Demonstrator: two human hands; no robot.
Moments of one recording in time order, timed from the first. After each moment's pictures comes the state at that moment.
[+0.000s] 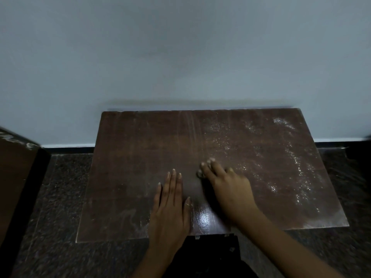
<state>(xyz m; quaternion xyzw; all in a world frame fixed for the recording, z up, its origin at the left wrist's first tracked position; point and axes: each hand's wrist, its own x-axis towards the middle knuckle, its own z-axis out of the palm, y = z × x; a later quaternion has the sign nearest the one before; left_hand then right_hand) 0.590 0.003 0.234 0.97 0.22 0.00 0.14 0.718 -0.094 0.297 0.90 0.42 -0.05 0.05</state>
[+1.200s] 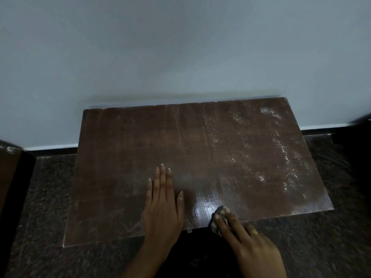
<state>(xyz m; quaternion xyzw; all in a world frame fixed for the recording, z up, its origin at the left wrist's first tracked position) 0.597 -0.004 0.230 0.96 0.23 0.01 0.15 0.638 -0.191 0.291 0.91 0.41 0.00 -0.02</state>
